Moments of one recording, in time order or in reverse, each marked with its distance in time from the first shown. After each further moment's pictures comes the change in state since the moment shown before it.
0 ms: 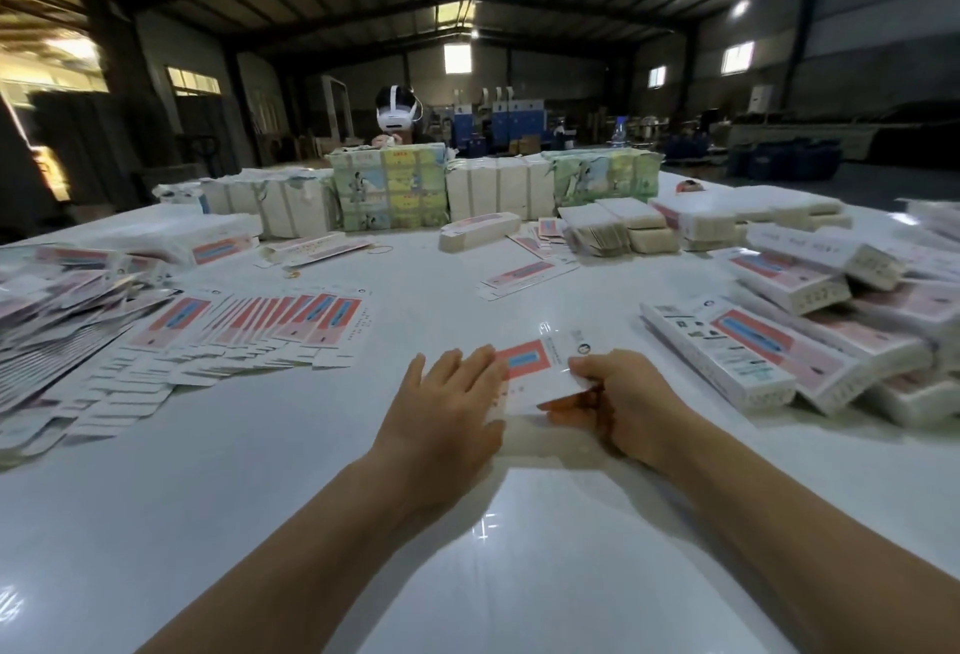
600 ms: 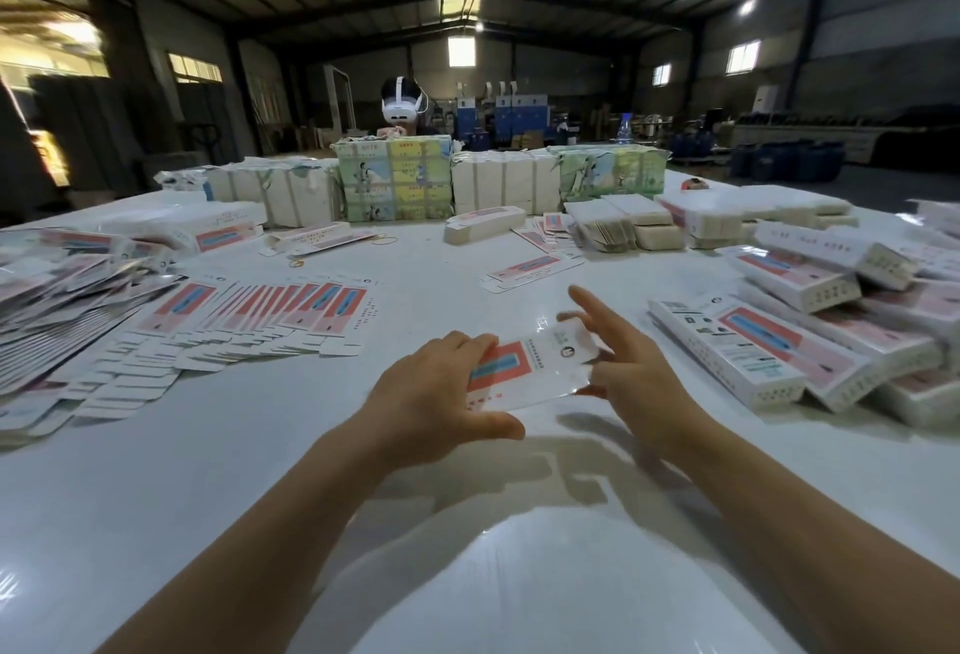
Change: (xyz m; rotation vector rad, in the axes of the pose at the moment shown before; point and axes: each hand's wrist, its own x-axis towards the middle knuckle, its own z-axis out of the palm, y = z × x) left_hand 0.002 -0.016 -0.029 -0.427 -0.186 -0.151; right_hand -0.013 -0.002 -0.005 -0.344 -0.125 -0.371
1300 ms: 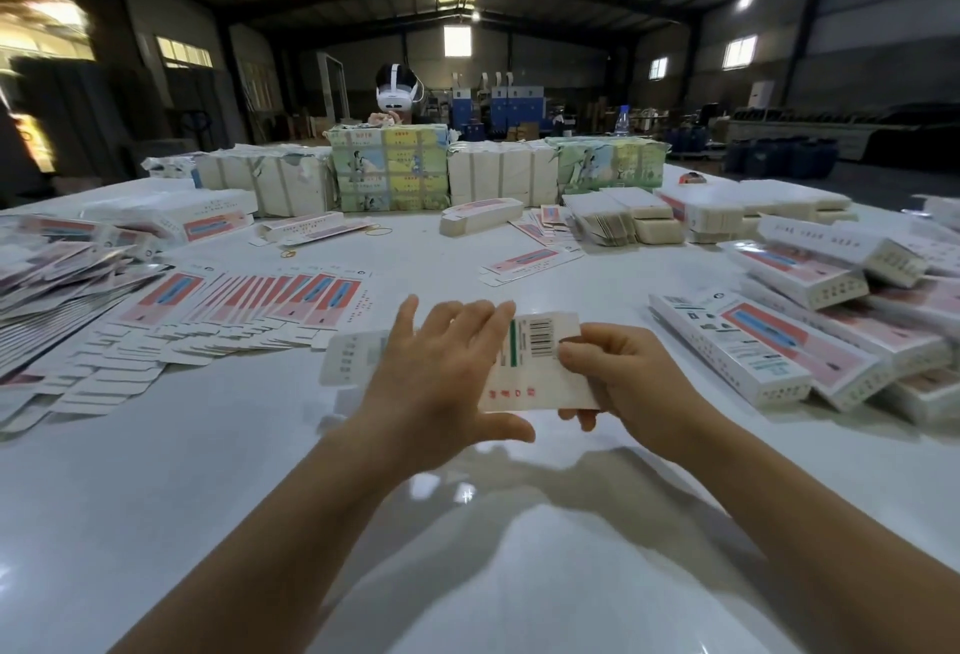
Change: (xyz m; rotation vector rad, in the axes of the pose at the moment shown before) left_hand -0.003 0.015 -0.008 0.483 0.244 0.165; right_hand 0.002 -0.001 0.003 -0.008 -0.119 -0.051
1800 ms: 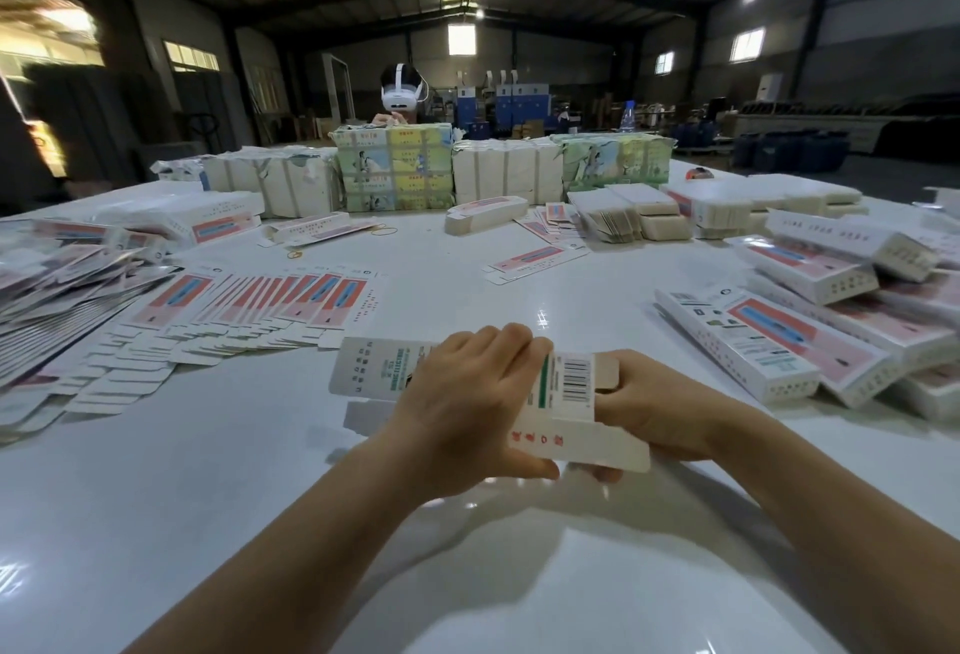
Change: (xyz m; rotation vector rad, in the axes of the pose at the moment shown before) left_hand -0.005 0.018 0.002 -0.107 0.215 0.223; right_hand -0.008 -0.008 -0.011 -0.119 -0.354 0.272
